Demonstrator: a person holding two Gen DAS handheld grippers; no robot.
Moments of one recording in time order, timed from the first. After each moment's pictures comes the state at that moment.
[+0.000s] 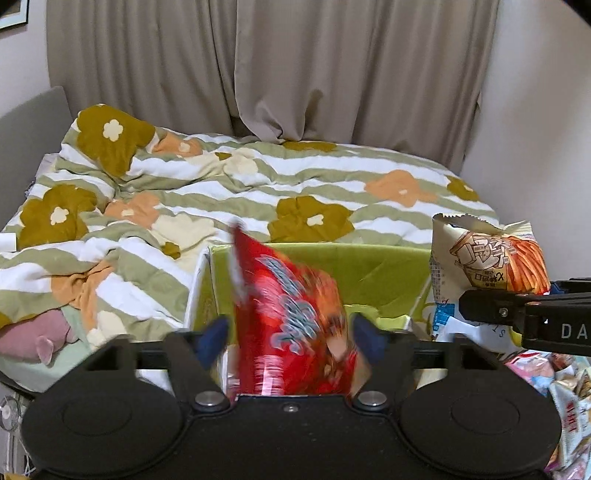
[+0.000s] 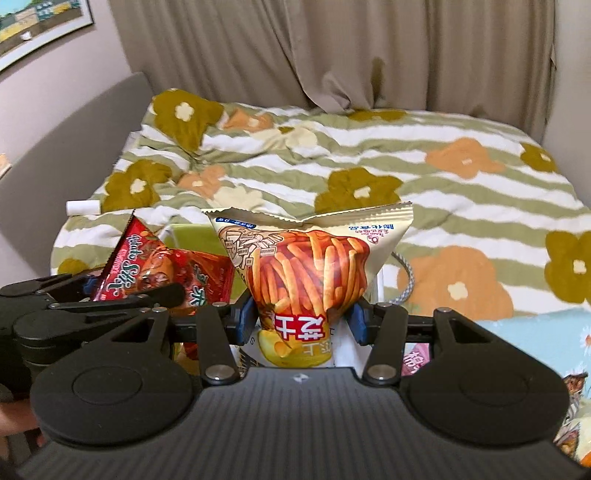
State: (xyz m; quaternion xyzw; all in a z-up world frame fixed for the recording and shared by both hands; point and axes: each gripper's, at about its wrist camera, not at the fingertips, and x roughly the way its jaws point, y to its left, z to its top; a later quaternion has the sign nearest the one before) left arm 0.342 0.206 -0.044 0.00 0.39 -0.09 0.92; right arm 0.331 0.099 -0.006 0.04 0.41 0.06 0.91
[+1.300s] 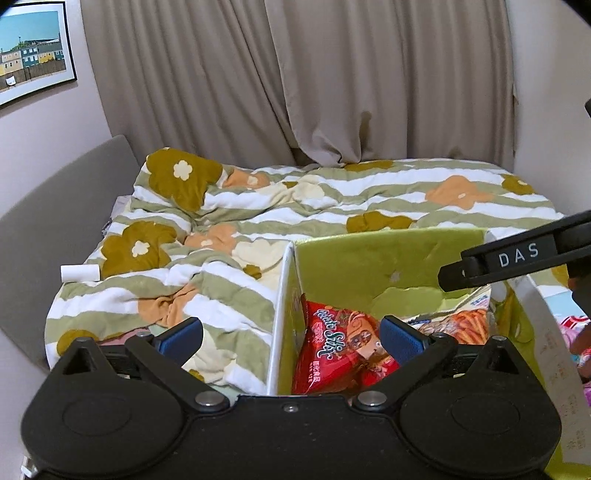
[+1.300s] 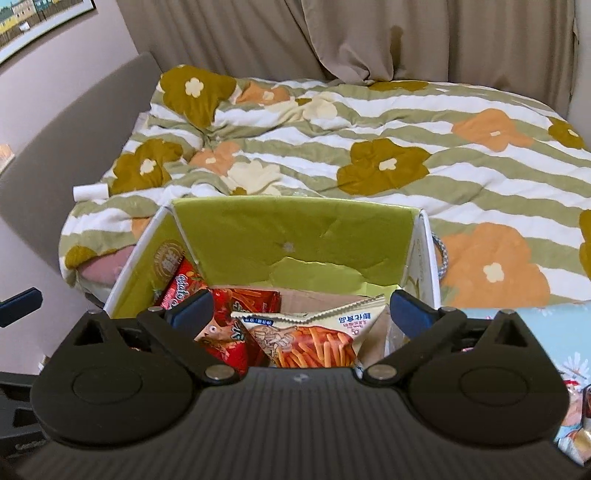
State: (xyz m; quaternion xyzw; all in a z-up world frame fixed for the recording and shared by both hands) left arm 0.283 0.219 -0.034 0.08 0.33 0.02 0.94; right arm 0.355 0.113 -0.042 0.06 0.43 0.10 0.89
